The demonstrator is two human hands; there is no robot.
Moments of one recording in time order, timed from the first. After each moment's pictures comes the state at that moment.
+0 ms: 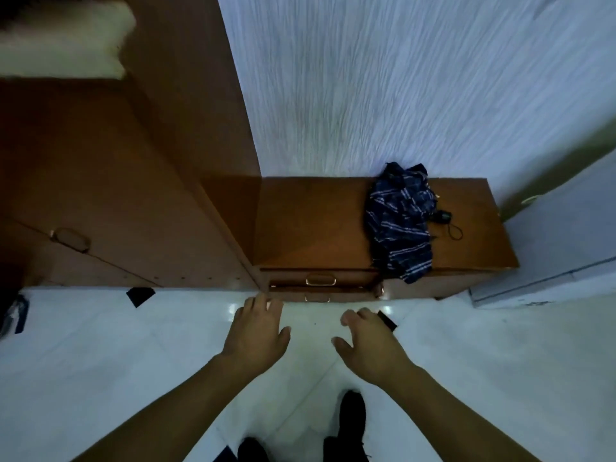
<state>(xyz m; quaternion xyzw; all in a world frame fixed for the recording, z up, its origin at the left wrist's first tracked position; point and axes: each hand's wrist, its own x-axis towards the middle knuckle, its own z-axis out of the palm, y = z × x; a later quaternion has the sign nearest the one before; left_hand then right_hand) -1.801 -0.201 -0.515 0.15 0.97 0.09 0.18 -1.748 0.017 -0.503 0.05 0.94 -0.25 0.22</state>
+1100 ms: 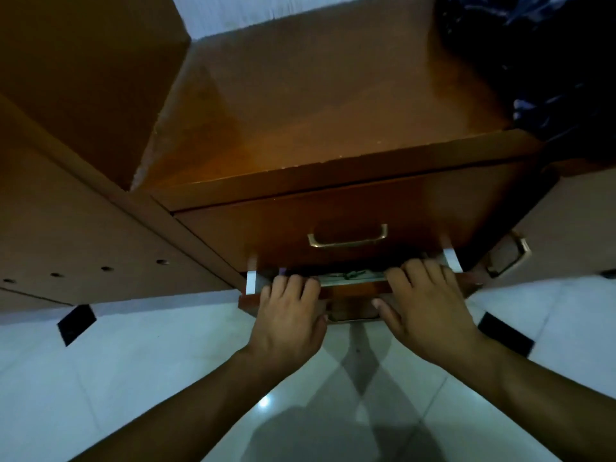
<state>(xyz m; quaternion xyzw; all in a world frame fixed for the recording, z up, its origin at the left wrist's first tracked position) -1.894 -0.161 -0.994 0.27 0.96 0.05 0.03 -1.845 0.069 -0.997 -0.02 1.00 -0.08 -0.04</state>
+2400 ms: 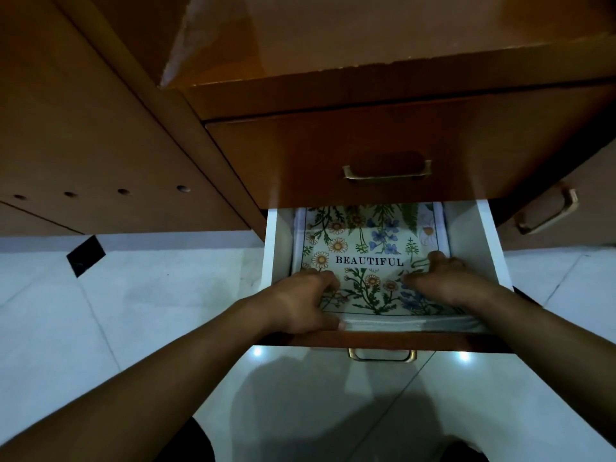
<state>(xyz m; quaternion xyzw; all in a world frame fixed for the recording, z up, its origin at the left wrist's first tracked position) -1.878 -0.194 -1.008 0.24 0.88 0.15 0.37 -1.858 0.068 -1.048 0.25 0.86 -0.26 0.36</state>
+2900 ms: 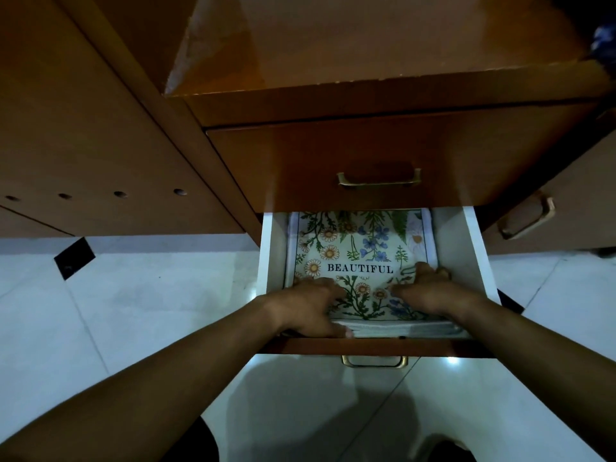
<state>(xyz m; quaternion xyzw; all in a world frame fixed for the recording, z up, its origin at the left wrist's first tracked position) -1.880 -0.175 -1.027 0.32 0.85 0.08 0.42 -1.848 0.065 -1.060 0.25 0.85 -0.25 0.39</state>
